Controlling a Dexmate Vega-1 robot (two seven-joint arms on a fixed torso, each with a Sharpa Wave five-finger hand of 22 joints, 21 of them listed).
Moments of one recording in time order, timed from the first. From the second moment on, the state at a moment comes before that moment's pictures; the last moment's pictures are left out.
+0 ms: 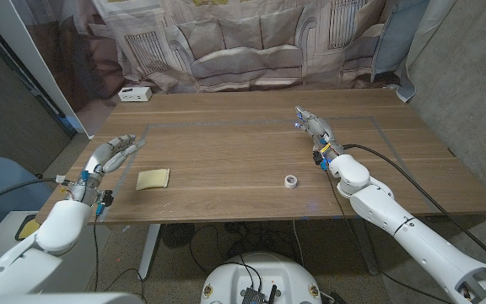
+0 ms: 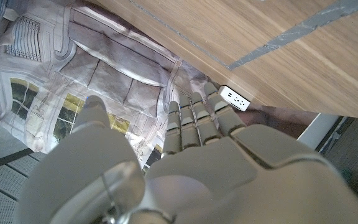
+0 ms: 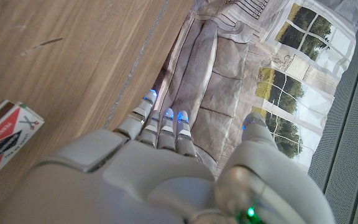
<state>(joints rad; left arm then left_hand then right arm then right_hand) 1.63 0.73 -0.24 -1.87 -0.04 -0.21 0.30 0.54 0.04 0.18 -0.14 0.18 0.37 0.09 0.21 0.18 0.38 0.05 0.25 0.20 0.35 0.05 0.20 0.17 0.35 0.11 0.25 0.17 -0.93 -0.55 -0.46 -1.61 0.43 0.15 -0.20 0.35 0.08 0.25 -0.14 0.17 0.22 0.11 0.20 0.18 0.19 0.13 0.21 0.19 0.07 0.08 0.23 0.22 0.32 -0.01 0.22 0.17</state>
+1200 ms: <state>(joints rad) 1.70 0.75 -0.26 -2.16 0.23 0.35 0.28 0.73 0.00 0.23 -0.18 0.18 0.36 0.05 0.20 0.18 0.37 -0.01 0.23 0.20 0.35 0.02 0.18 0.17 0.35 0.10 0.23 0.17 -0.96 -0.55 -0.45 -1.61 0.45 0.16 -0.20 0.35 0.08 0.25 -0.14 0.17 0.22 0.11 0.20 0.18 0.19 0.13 0.20 0.19 0.08 0.08 0.23 0.22 0.32 -0.02 0.22 0.17</state>
